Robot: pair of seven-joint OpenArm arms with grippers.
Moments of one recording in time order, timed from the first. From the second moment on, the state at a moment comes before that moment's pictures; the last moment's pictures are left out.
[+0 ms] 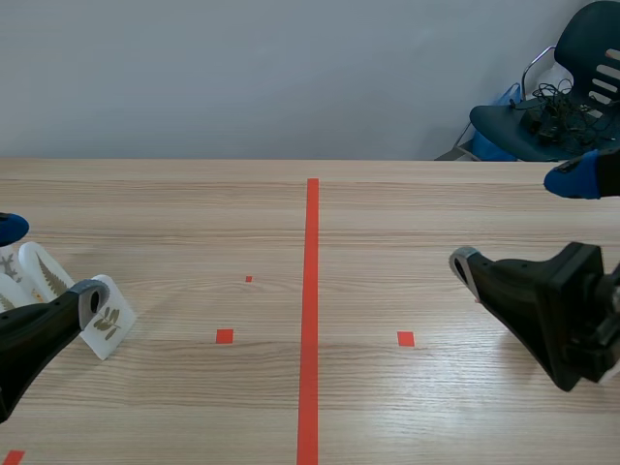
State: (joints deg) left arm 45.9 -36.4 -16.1 113.7 -24.9 -30.5 -7.6; right arm -39.8 30.5 18.6 132.6 27.8 31.6 -25.2
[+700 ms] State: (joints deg) left arm 45.9 -36.4 -16.1 113.7 -24.9 -30.5 -7.6; right arm -39.4 30.5 18.6 132.5 28.0 31.6 -25.9
